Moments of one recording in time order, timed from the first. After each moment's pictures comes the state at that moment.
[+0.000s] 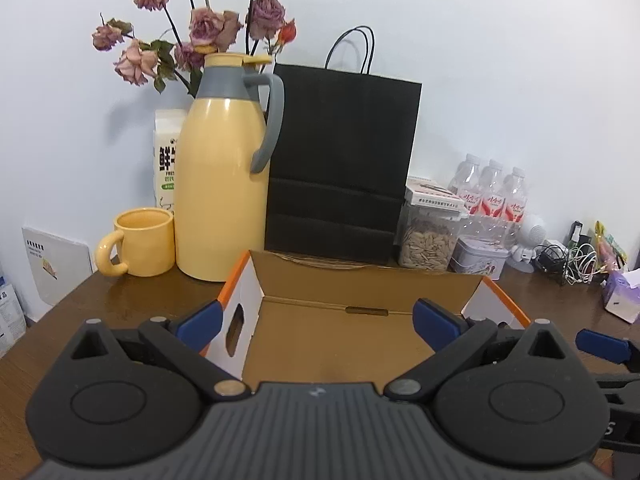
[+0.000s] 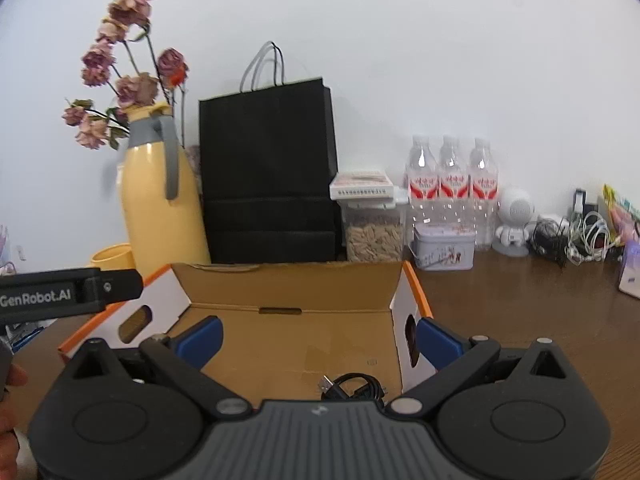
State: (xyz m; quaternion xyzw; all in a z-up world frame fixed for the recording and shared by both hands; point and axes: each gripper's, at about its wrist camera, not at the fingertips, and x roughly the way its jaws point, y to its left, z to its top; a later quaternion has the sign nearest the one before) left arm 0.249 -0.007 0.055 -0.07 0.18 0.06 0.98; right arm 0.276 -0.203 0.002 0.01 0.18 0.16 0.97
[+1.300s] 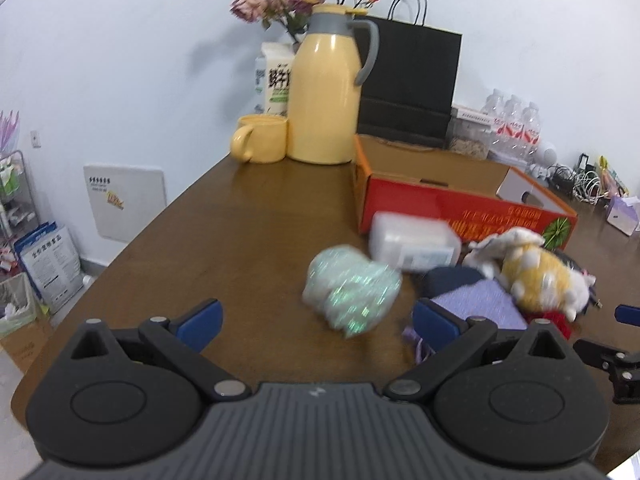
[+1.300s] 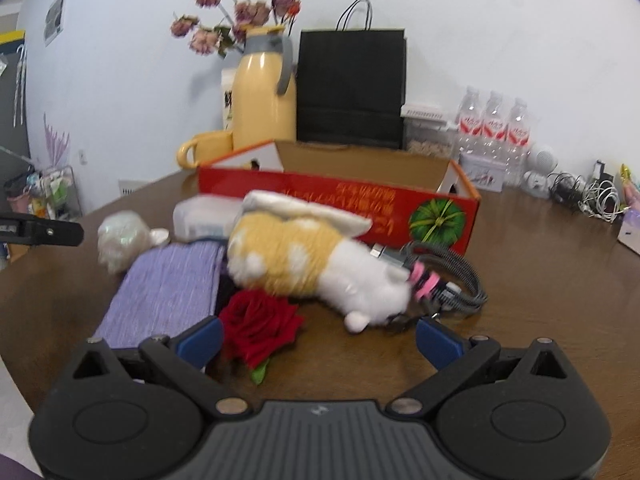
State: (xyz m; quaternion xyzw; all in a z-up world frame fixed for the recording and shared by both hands) left arm 0.043 0.075 0.006 -0.07 0.27 0.09 0.96; right arm 0.099 -0.218 -0.051 -0.07 0.26 0.23 0.93
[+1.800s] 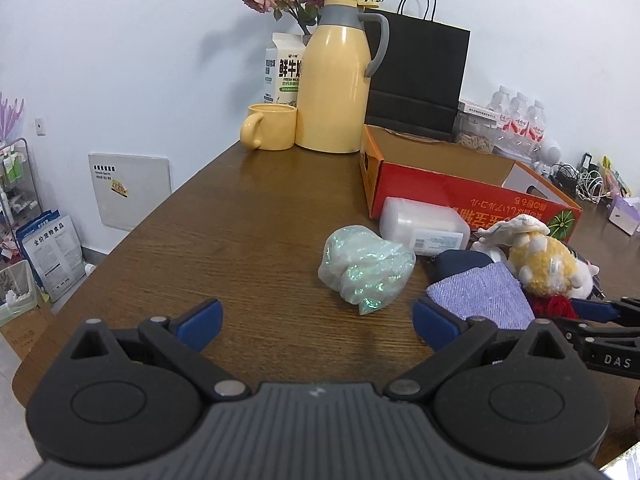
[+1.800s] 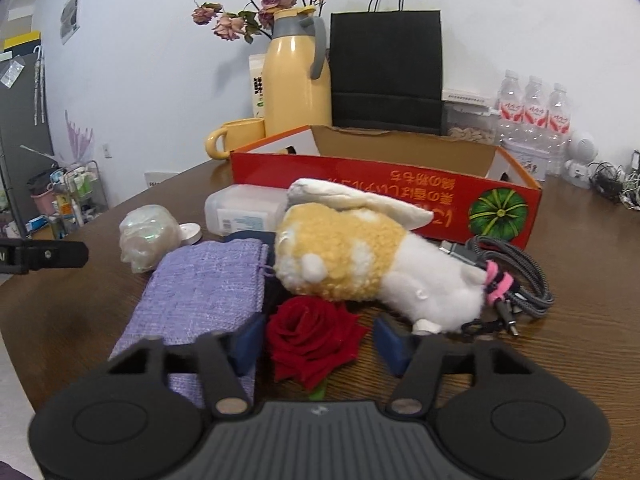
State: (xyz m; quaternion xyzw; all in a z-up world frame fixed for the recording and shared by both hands) left arm 0.034 0.082 -0.002 -0.08 0.28 0.10 0.95; right arm 0.116 -0.189 -0.062 -0.06 0.28 0.28 0.92
